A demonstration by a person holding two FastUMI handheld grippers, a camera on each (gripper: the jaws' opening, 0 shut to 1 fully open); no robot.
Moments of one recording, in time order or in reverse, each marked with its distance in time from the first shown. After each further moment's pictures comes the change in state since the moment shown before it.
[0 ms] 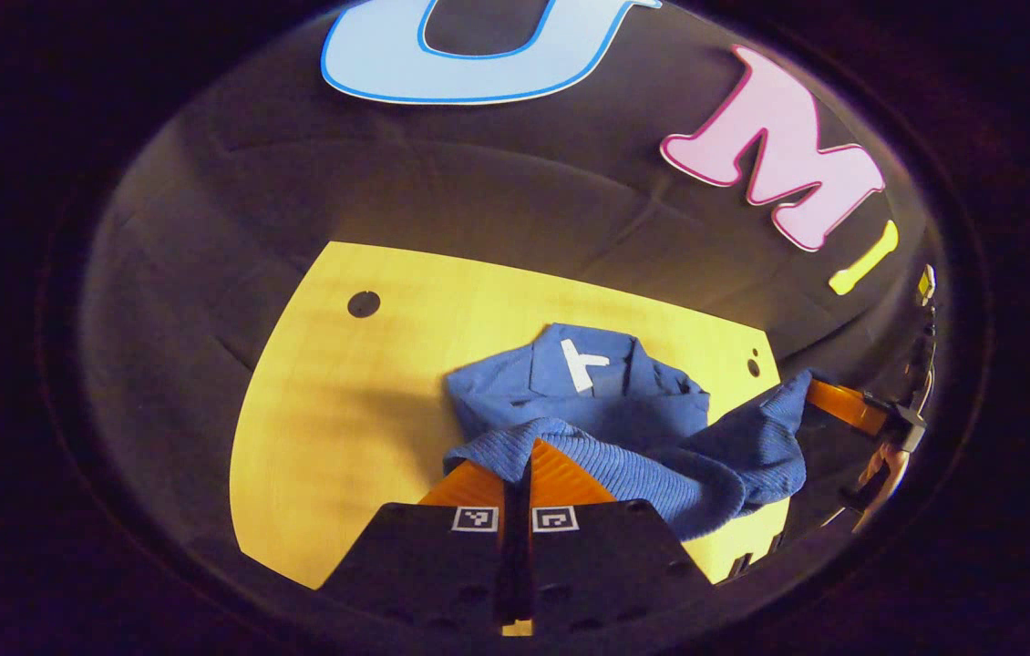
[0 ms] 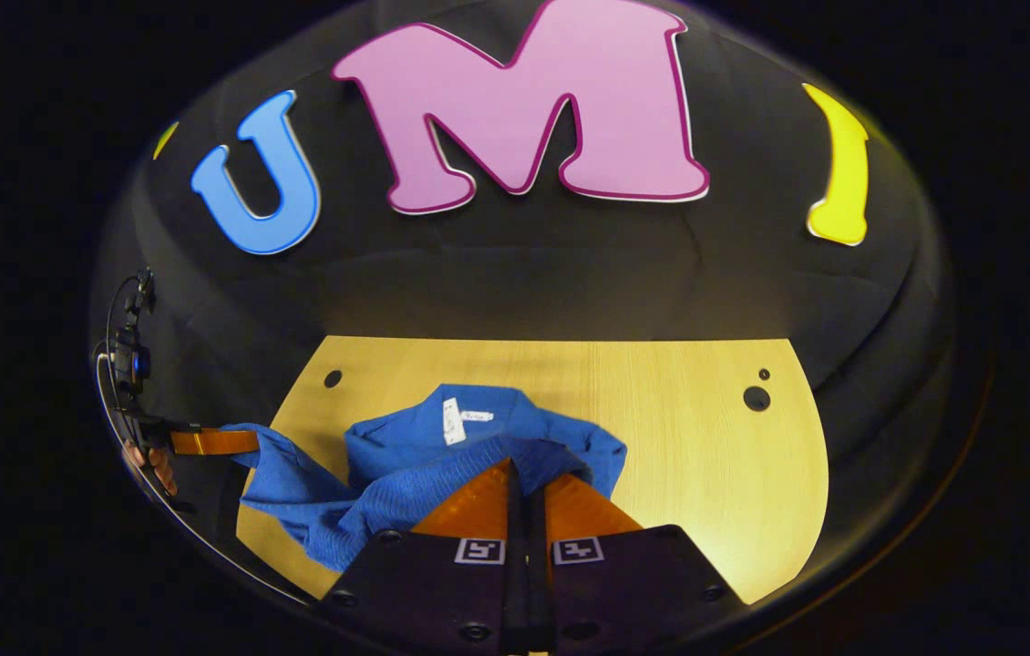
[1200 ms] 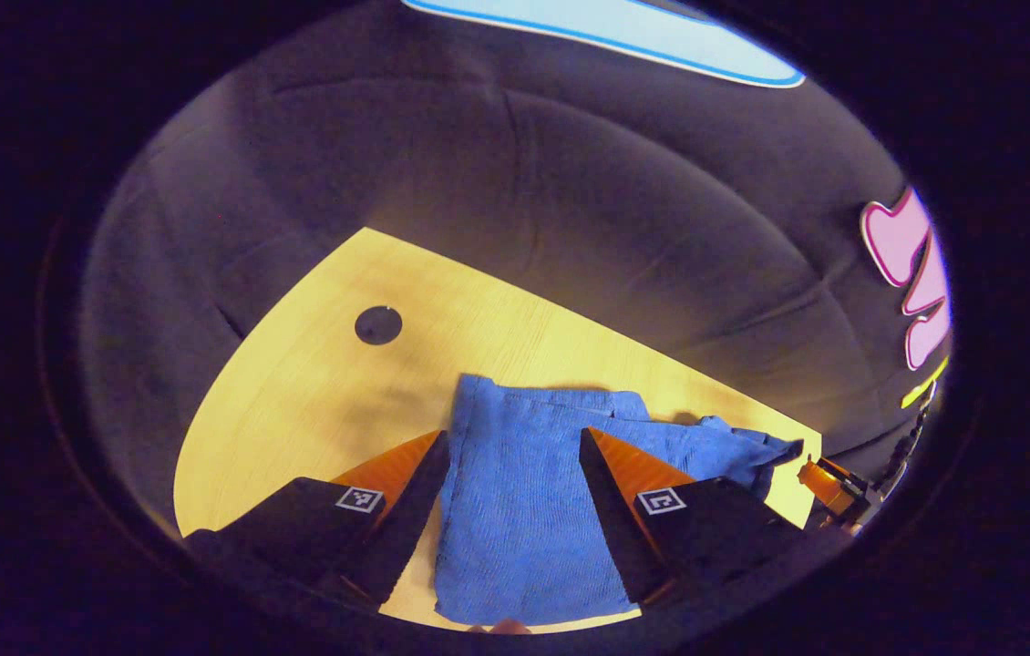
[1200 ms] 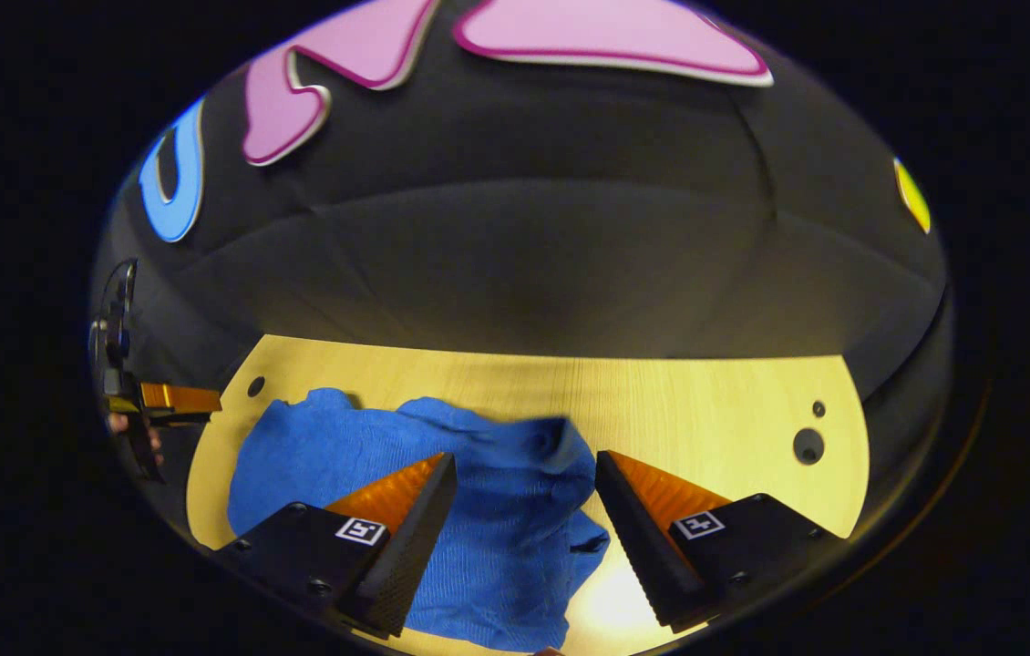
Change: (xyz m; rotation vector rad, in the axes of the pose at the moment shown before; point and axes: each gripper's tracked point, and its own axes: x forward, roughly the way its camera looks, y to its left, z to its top) left arm 0.103 0.040 0.063 -0.192 -0.120 0.071; right arm 0.137 -0.065 0.003 -0.106 -0.067 0.000
